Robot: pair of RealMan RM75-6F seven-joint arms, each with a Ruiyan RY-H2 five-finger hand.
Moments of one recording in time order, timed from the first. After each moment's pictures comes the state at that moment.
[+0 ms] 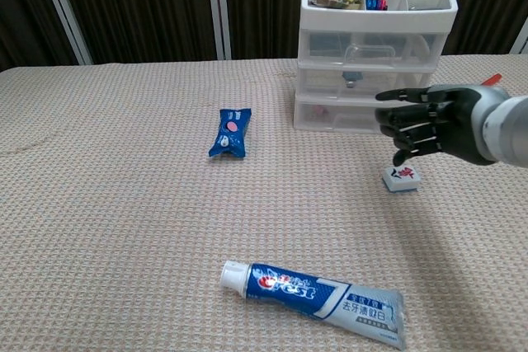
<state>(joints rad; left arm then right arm) -0.11 -1.16 -0.04 -1.58 1.57 1.53 0.06 0.56 -1.56 0.49 -1.90 -0.41 1.05 0.06</state>
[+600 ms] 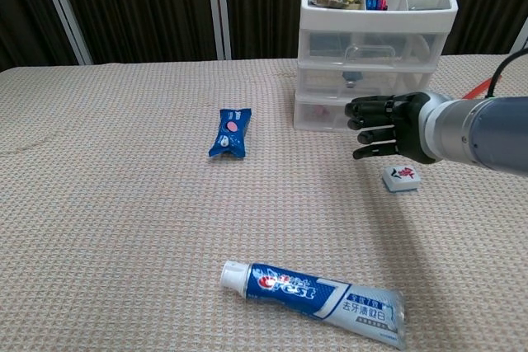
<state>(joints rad) -0.11 -1.15 -0.04 -1.58 1.57 1.52 0.04 0.66 -1.70 0.58 -1.70 -0.28 1.01 0.14</state>
